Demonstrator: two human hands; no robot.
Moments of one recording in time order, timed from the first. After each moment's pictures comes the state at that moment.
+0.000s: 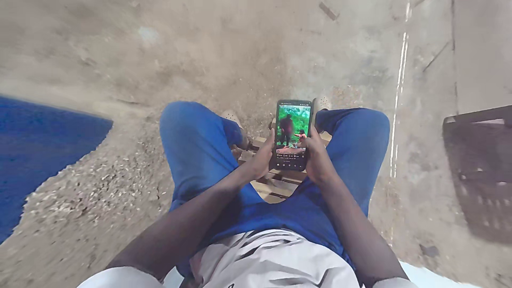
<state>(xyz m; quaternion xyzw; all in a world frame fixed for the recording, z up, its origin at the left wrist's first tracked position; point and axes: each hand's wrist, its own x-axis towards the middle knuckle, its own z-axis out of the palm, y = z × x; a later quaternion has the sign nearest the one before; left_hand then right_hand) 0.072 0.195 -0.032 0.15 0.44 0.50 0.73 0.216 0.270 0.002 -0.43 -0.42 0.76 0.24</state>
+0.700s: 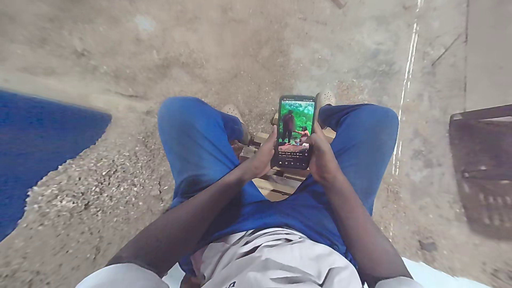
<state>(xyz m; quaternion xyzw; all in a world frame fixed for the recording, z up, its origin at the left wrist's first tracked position) 0.067 0.193 -0.043 0.17 0.40 0.51 0.75 0.213 0.270 0.005 -0.42 -0.42 0.77 0.23</state>
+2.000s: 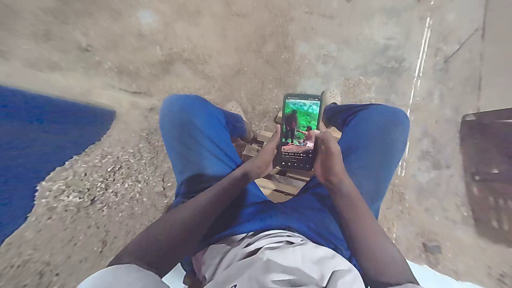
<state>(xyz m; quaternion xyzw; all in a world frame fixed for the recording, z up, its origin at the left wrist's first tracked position) 0.067 0.195 -0.032 0.13 0.46 0.48 0.73 0.211 0.272 0.007 -0.43 -0.42 0.76 0.24</state>
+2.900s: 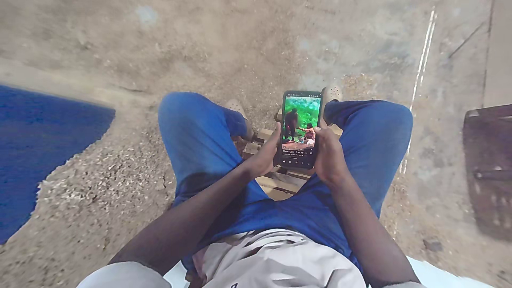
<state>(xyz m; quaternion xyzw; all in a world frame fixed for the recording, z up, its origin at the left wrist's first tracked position) 0.066 0.194 -0.039 0.13 0.45 0.48 0.74 0.212 0.272 0.006 -0.42 -0.43 0.76 0.24</state>
